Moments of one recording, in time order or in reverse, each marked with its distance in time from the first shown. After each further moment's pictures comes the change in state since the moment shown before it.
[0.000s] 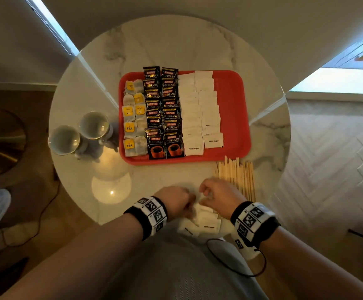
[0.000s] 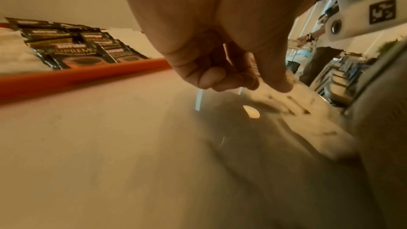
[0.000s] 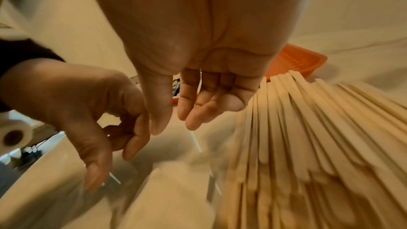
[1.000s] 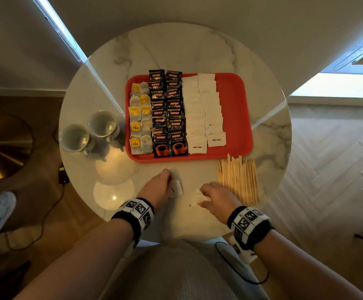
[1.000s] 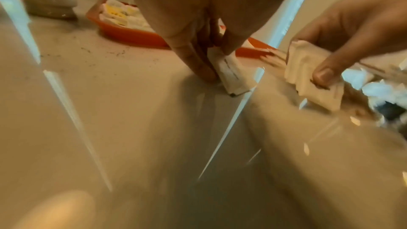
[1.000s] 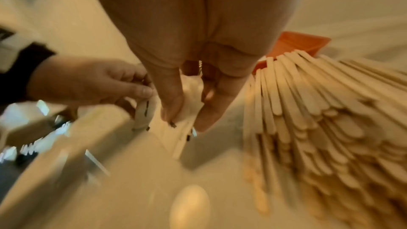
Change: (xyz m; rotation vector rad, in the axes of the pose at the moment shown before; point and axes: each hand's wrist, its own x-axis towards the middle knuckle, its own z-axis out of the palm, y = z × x) left_hand -0.028 -0.042 0.026 -0.425 0.498 -0.314; right_hand -0.005 -0.005 0.033 -0.017 0.041 -0.024
